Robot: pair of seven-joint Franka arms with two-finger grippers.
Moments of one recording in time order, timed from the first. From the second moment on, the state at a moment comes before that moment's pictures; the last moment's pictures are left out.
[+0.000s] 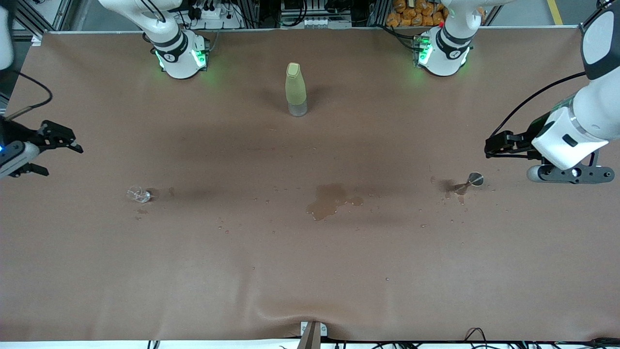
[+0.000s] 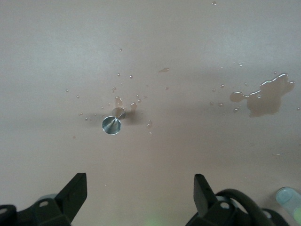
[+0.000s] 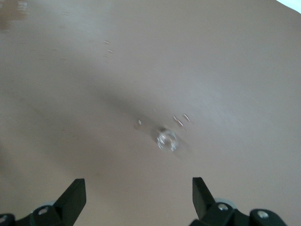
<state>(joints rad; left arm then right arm) 0.08 0.24 -0.28 -1.36 0.01 1.49 -0.15 -0.02 0.13 -0.19 -1.64 0.23 1.69 -0.92</state>
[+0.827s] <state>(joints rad) 0.15 0.30 -0.29 -1.39 -0.05 1.48 0.45 -0.37 0.50 -0.20 -1.67 0.87 1.52 -2.05</state>
